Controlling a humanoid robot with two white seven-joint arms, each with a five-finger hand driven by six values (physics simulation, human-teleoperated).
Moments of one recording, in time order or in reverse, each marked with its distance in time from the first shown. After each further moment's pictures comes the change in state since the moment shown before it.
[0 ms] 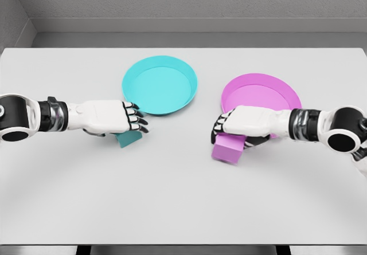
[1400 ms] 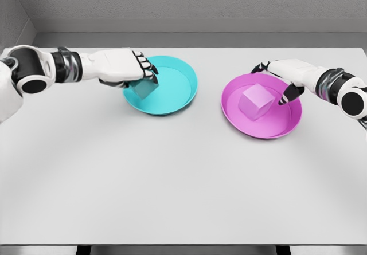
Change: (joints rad) left arm -0.178 -0.231 0.073 0.303 0.040 -0.005 -0.042; right arm -0.028 0.024 -0.155 0.069 0.040 0.569 0.000
